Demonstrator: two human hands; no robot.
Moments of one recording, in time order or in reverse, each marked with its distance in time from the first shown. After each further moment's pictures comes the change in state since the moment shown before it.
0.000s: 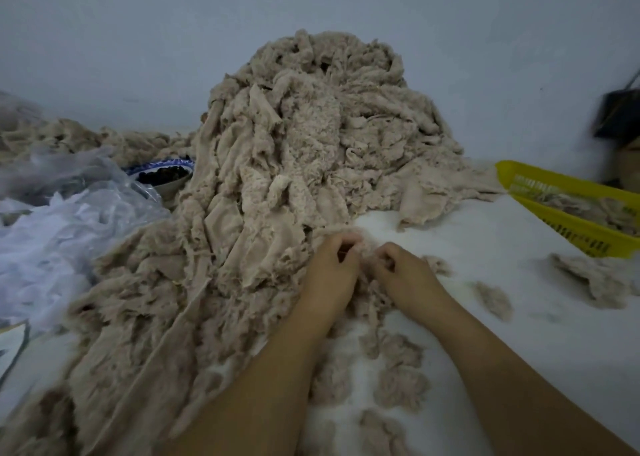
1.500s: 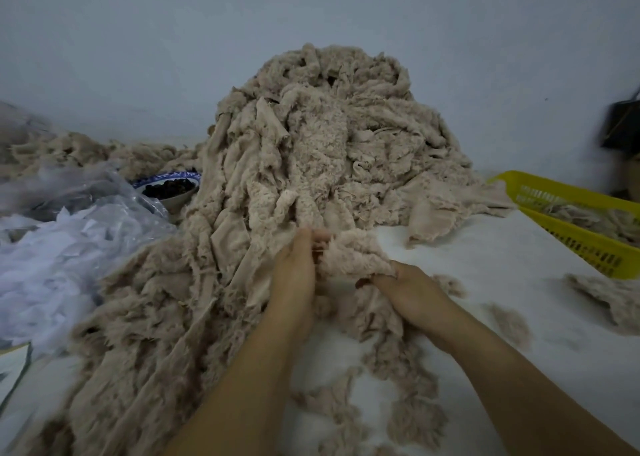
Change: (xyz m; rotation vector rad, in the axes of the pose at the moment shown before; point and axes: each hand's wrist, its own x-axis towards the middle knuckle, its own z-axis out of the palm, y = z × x) left_hand 0.010 0.025 -0.044 -0.522 0.209 -0.229; right_hand 0.001 -0.027 -0.012 0.436 -0.220 0.115
